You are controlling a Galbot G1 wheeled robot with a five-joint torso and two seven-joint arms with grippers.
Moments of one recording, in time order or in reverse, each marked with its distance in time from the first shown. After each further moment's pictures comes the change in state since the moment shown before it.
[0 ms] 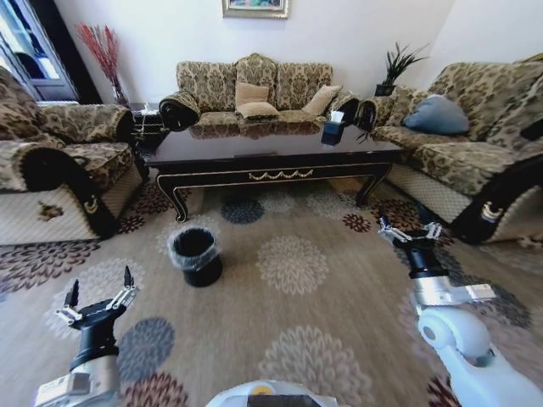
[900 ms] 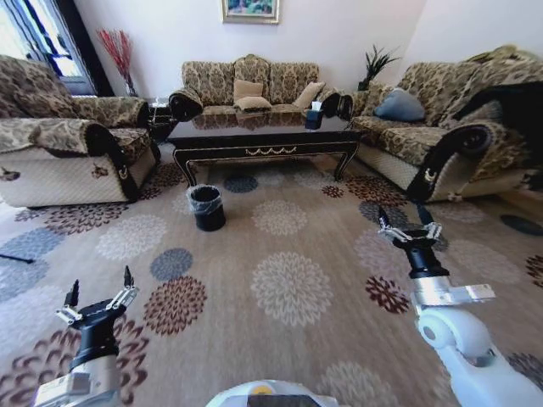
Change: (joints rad) left arm 0.000 0.000 0.000 0.000 0.000 0.000 0.000; right arm 0.000 0.000 0.000 0.000 0.000 0.000 0.000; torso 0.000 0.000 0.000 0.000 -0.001
